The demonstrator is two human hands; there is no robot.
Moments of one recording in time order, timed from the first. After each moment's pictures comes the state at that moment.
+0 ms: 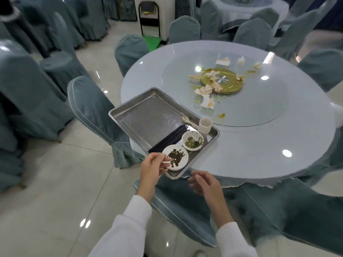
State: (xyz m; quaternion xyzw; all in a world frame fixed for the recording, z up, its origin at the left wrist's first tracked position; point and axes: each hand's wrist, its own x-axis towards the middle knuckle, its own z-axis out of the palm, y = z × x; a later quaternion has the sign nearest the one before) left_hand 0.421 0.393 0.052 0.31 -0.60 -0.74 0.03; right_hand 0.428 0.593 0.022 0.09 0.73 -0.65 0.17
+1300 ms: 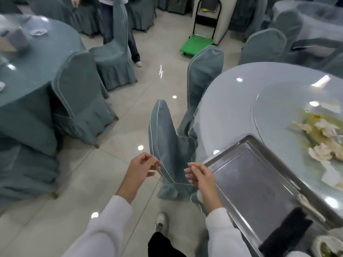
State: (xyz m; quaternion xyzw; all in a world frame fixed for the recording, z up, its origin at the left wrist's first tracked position) left_hand 0.249 -0.205 0.046 0.33 -0.64 -0.70 0.02; right_hand 0.164 0.012 -0.012 0.05 0.72 -0.65 0.25
